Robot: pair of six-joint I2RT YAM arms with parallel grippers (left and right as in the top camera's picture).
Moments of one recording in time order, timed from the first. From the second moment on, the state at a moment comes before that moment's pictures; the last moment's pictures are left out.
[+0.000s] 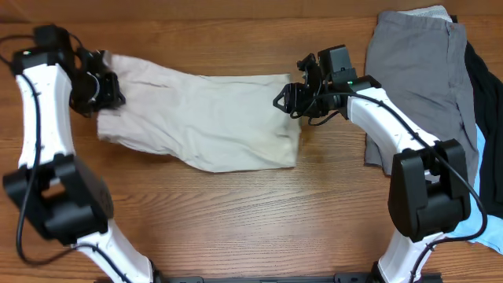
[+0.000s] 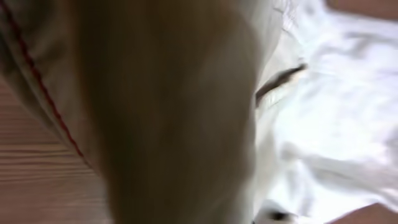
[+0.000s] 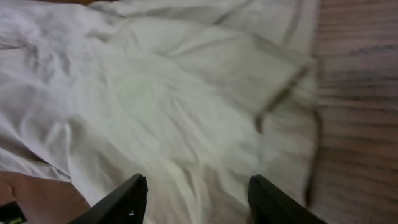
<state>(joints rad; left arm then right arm) 0.32 1.99 1.87 -1.22 0.29 0.15 0.26 1.96 1.41 -0.52 -0.55 0.34</state>
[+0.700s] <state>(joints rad) 0.18 1.90 1.88 -1.24 0.27 0.10 0.35 2.12 1.41 -0.42 -0.50 0.45</state>
